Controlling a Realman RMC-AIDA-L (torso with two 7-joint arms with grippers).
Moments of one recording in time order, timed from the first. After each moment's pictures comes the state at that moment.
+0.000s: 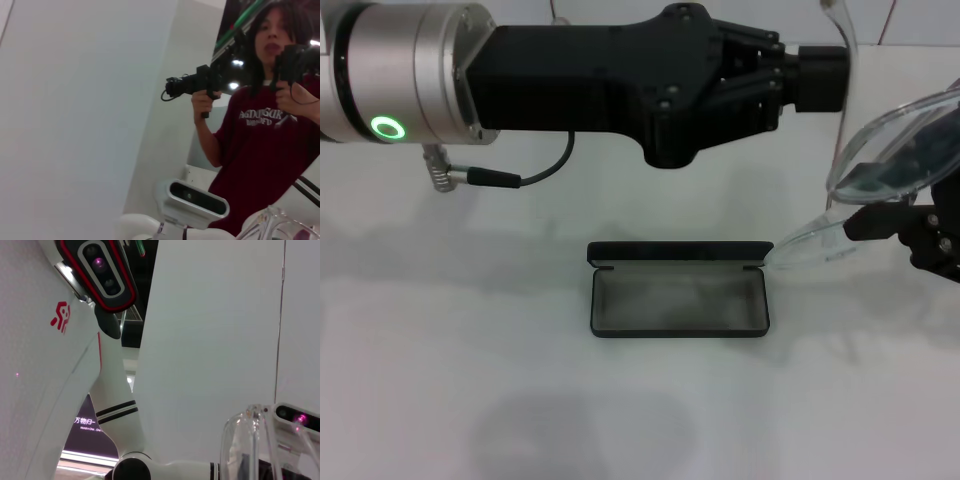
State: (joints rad) left arm -0.55 -2.09 1.24 1.14 1.30 1.73 -1.87; right arm 0.50 2.00 -1.05 -0.81 -1.29 -2.09 1.18
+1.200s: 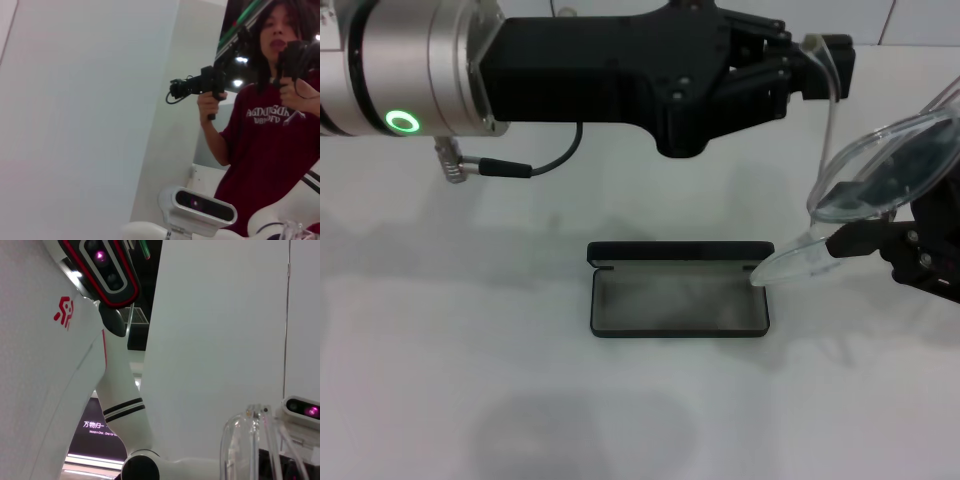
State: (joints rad) left arm -0.56 -2.09 1.24 1.12 1.30 1.70 -1.83; right arm 0.54 2.00 -1.05 -0.73 -1.33 -2.11 1.13
